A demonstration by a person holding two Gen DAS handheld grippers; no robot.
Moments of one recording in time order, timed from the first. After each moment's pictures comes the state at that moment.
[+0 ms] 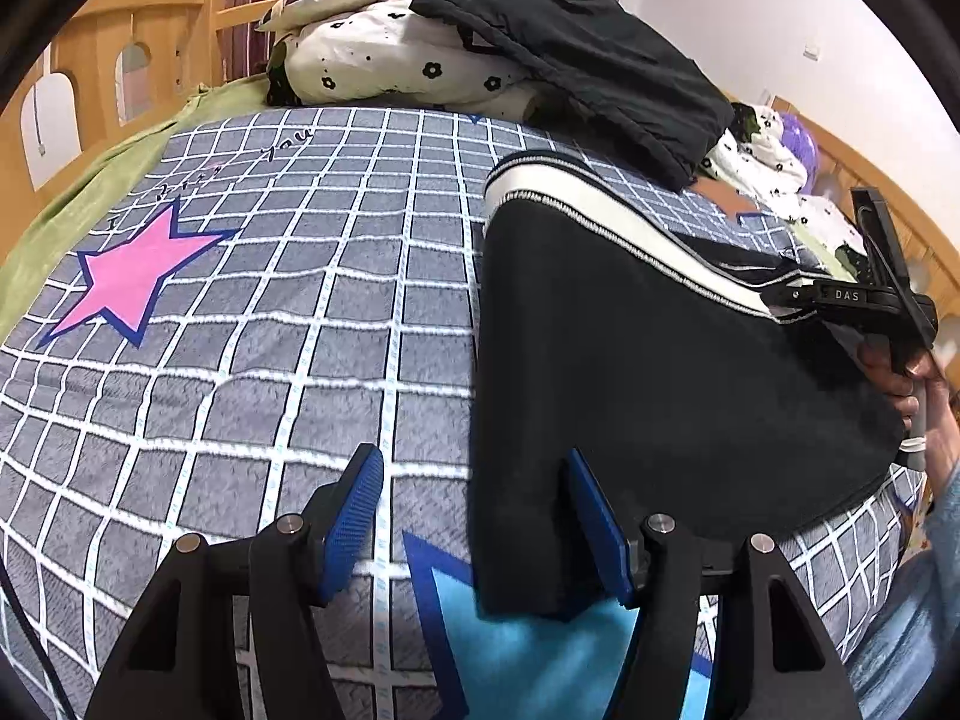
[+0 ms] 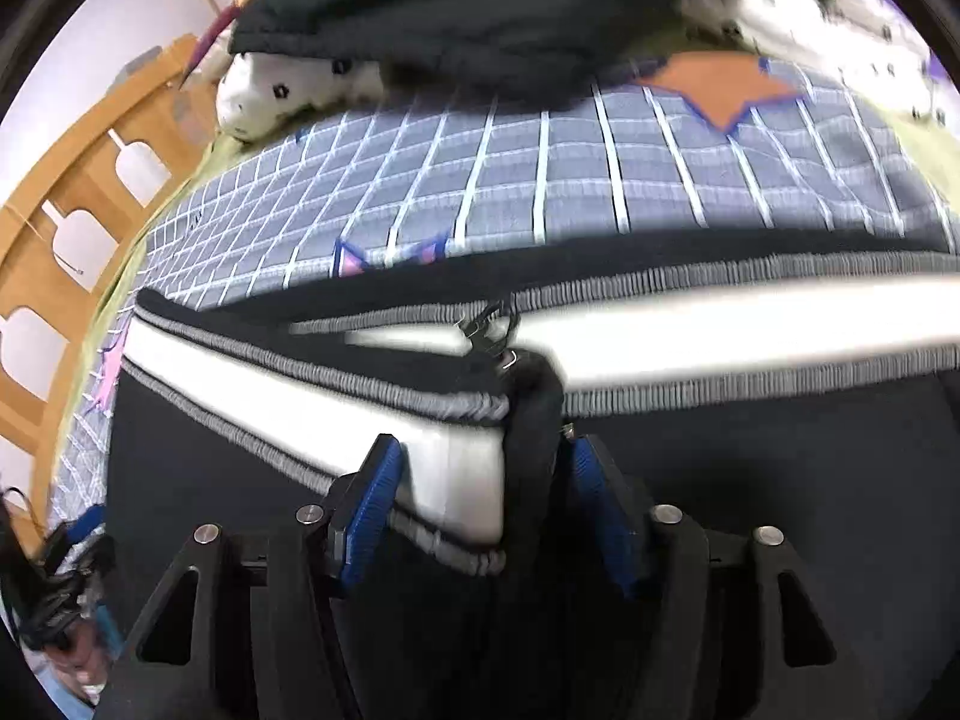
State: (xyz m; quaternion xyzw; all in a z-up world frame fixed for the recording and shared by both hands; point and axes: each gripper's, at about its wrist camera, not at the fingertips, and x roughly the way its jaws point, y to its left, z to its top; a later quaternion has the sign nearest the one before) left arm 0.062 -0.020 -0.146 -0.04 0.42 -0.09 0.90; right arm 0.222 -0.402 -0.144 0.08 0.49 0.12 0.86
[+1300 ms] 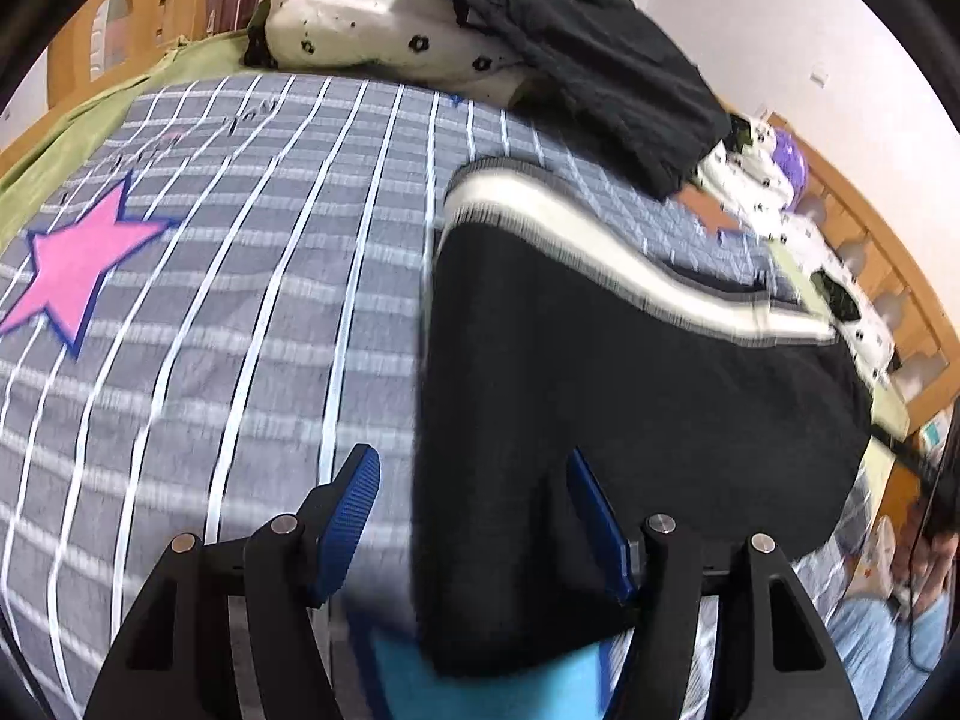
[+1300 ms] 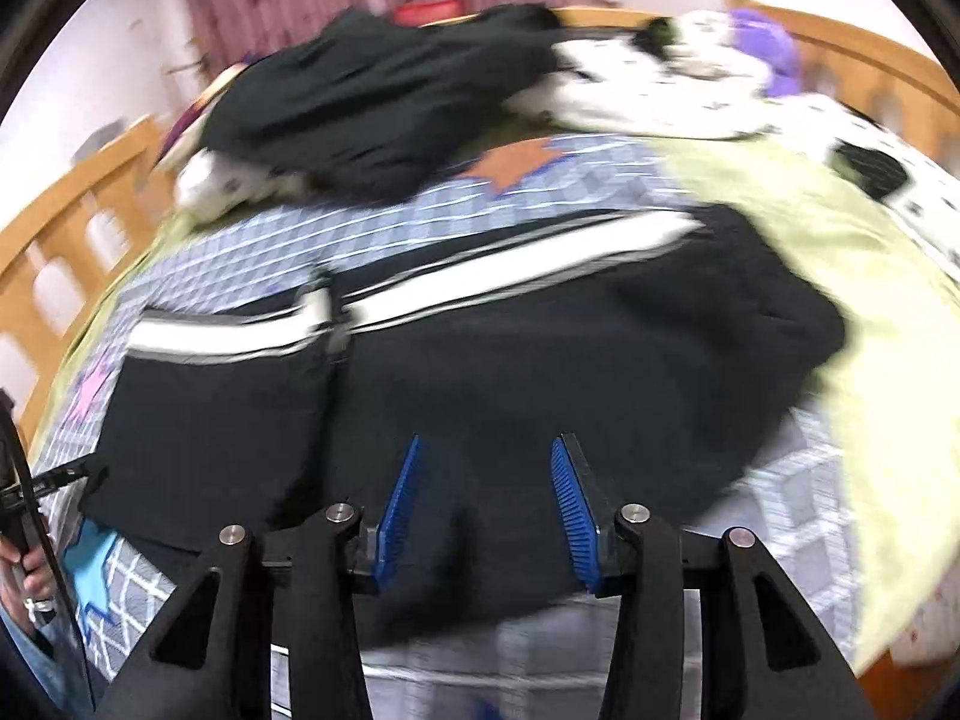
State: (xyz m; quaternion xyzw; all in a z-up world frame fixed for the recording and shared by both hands) left arm 0.106 -0.027 -0.136 -0.10 0.45 -0.13 0.87; right arm 0.046 -0.511 -0.094 0.09 0.41 -0.02 0.91
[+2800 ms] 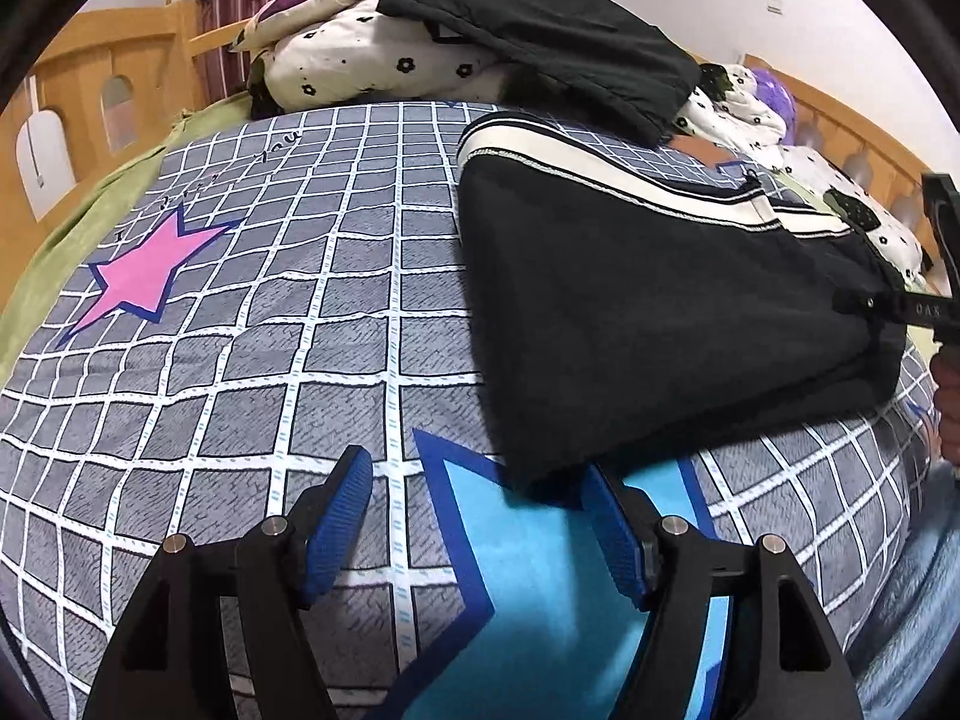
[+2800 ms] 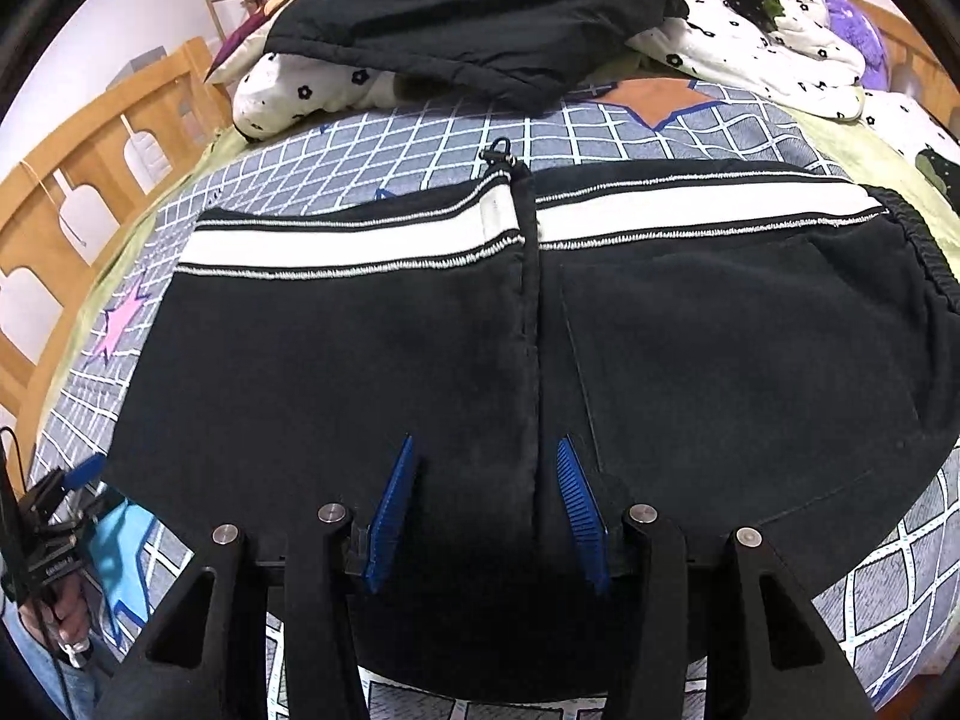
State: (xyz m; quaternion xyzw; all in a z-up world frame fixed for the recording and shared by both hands) left arm 0.028 -0.019 -0.155 0.01 0.42 -0.10 0.90; right arm 0.089 -0.390 -0.129 0.06 0.47 0.06 0.88
